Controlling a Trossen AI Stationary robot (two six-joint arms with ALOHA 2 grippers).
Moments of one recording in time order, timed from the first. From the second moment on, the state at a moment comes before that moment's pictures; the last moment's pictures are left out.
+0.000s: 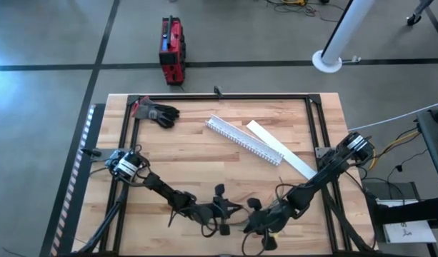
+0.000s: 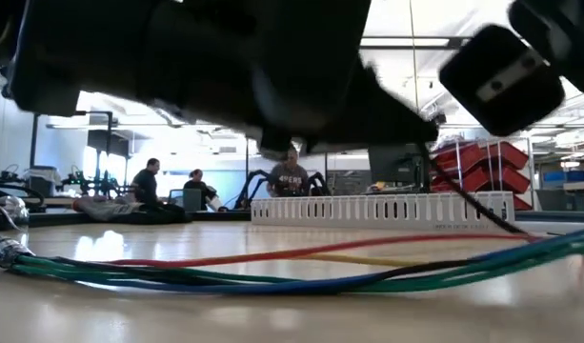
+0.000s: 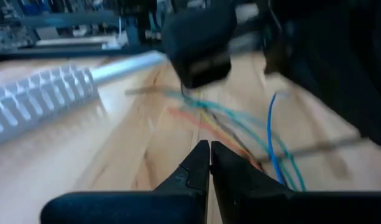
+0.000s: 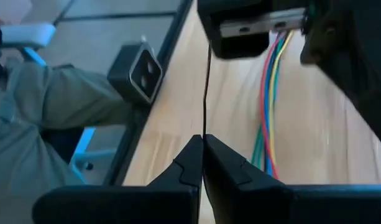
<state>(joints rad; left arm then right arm) -0.54 2.18 1.13 0.83 -0.65 -0.13 0.68 1.84 0.91 0.24 0.15 0.44</state>
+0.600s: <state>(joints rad) -0.59 2.18 1.16 0.94 -0.84 0.06 0.70 1.84 0.83 0.53 0.37 0.67</state>
